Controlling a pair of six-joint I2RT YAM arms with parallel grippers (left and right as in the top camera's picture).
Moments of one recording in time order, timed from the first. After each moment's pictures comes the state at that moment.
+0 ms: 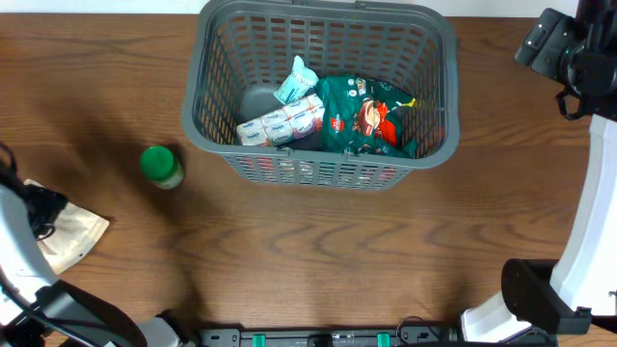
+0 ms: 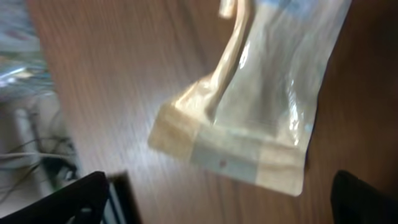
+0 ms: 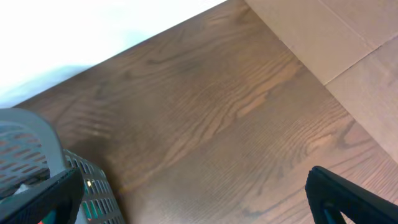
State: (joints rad) left arm 0.75 1.51 1.23 -1.08 -0.27 -0.48; right arm 0.00 1.76 2.49 -1.61 0.45 0.44
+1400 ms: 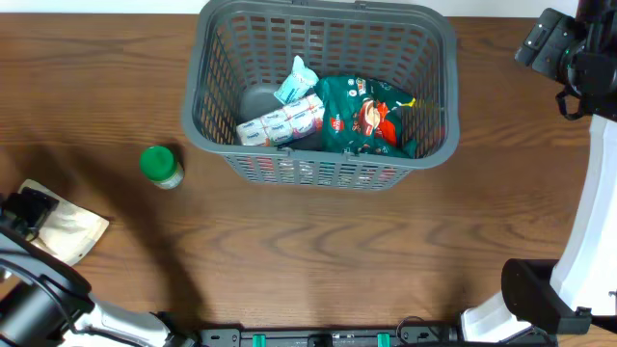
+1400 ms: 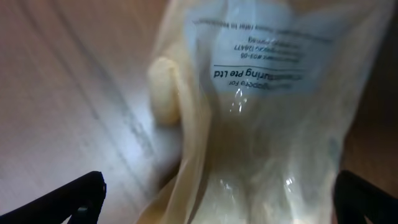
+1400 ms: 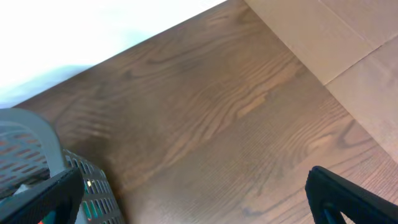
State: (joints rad) left arm 0.89 1.85 1.23 -0.76 -0.09 -0.25; right arm 0.00 1.76 2.49 -1.61 0.45 0.44
